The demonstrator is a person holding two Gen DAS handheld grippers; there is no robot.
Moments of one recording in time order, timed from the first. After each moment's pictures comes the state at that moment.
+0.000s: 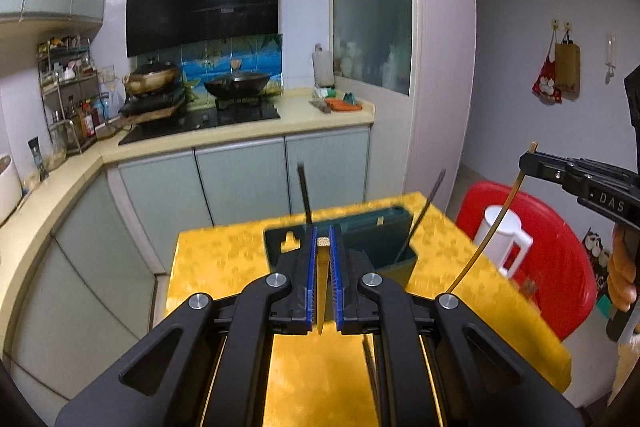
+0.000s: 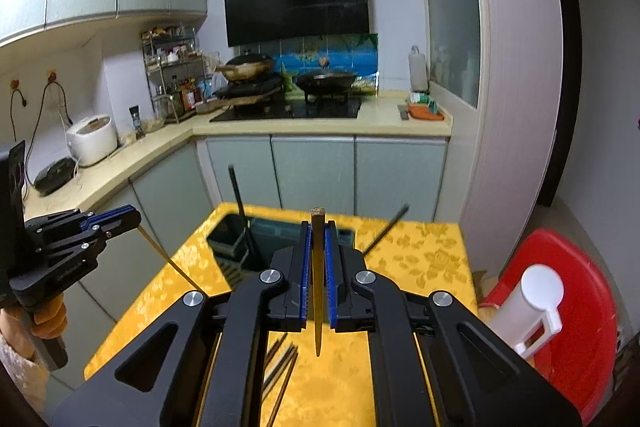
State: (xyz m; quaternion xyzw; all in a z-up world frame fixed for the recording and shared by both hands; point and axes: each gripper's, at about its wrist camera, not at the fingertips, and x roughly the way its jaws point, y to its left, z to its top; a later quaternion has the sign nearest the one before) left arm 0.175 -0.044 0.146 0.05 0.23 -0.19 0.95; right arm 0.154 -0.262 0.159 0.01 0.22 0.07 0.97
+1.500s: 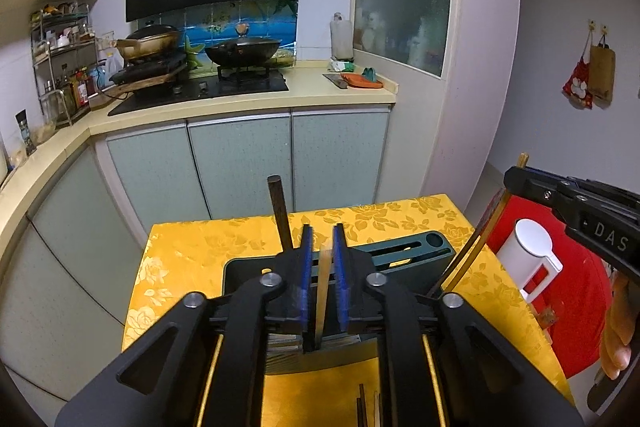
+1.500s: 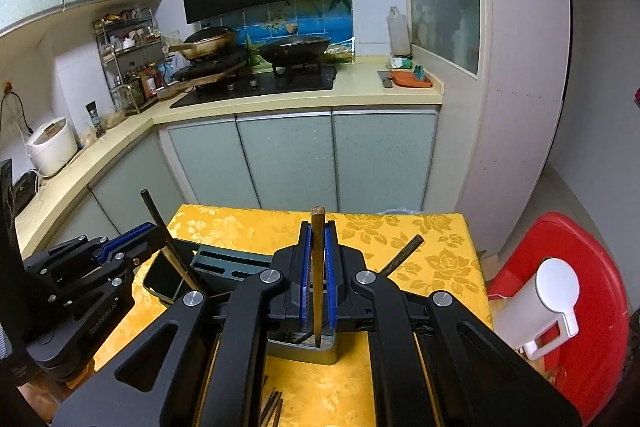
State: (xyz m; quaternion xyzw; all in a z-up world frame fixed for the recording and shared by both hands) left arm 0.291 -0.096 0.097 0.03 0.29 -0.16 0.94; right arm 0.273 -0.263 0.119 0.04 0.29 0.03 0.95
